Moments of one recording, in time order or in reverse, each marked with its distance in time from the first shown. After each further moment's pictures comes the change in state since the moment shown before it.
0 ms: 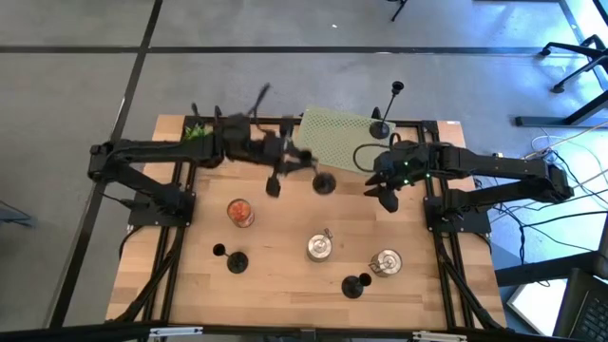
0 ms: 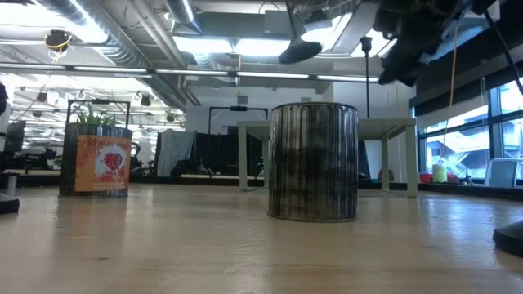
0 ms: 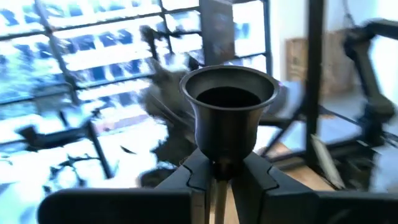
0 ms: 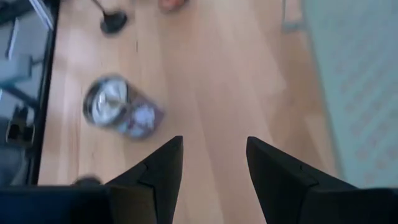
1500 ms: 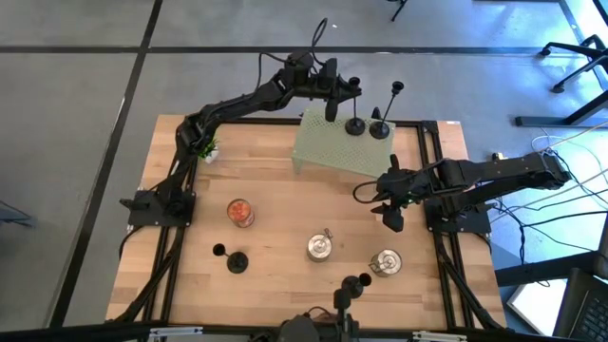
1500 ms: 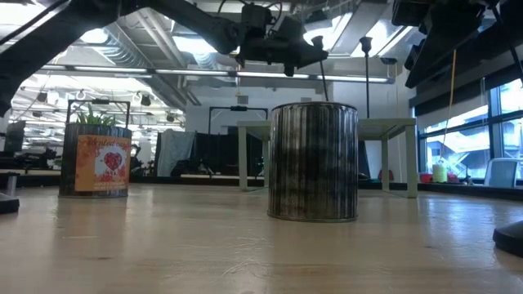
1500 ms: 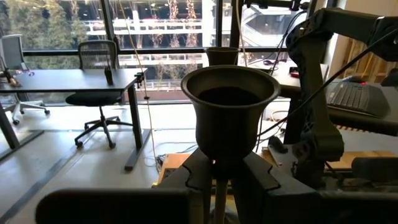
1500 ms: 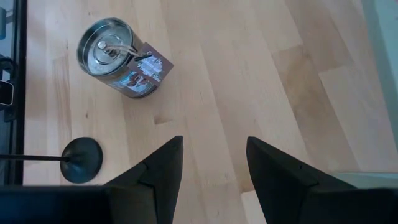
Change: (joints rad) left arm 0.434 0.798 0.756 -0.022 0.298 -0.113; right arm 0.283 0.000 -0.001 -0.108 0.228 0.173
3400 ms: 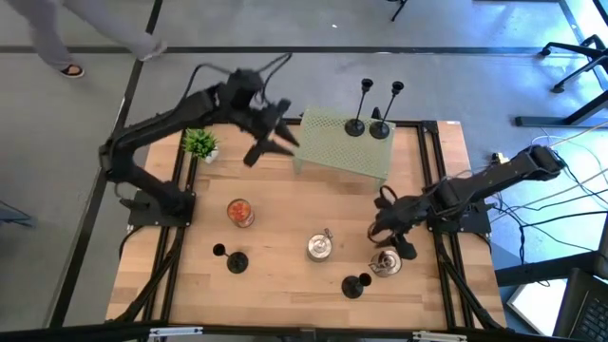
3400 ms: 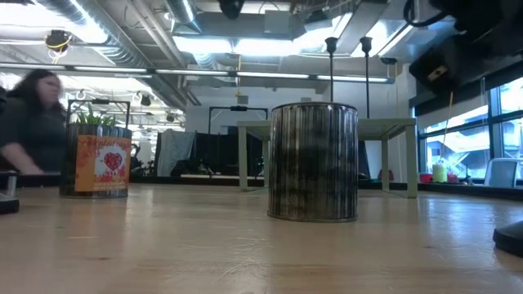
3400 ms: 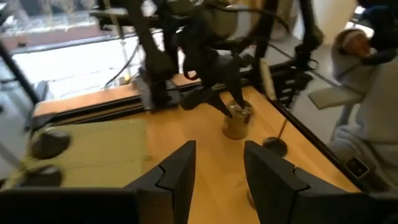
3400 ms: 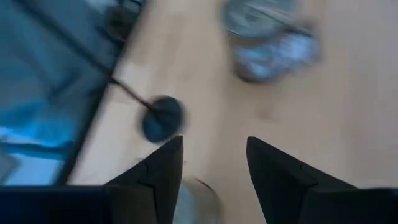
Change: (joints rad) left arm -0.134 -0.728 -0.468 -0.748 0.196 0.348; right arm 0.230 -0.001 -0.242 0.427 -0.214 -0.155
